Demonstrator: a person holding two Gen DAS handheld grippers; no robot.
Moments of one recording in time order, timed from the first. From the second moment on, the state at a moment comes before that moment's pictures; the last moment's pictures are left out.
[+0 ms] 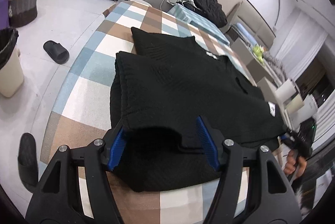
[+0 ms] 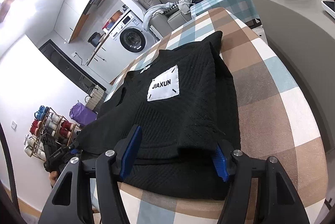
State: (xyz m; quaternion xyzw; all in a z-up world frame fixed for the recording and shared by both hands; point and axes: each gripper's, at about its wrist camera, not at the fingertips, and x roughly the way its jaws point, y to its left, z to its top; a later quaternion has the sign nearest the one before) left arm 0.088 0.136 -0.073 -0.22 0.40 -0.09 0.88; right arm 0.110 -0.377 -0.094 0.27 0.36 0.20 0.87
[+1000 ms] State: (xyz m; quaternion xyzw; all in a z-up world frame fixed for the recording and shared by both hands) left arm 0.164 0.150 -0.018 -0.24 0.32 -0.04 0.91; right arm 0.150 -0.386 -0.033 0.30 0.29 0.15 0.90
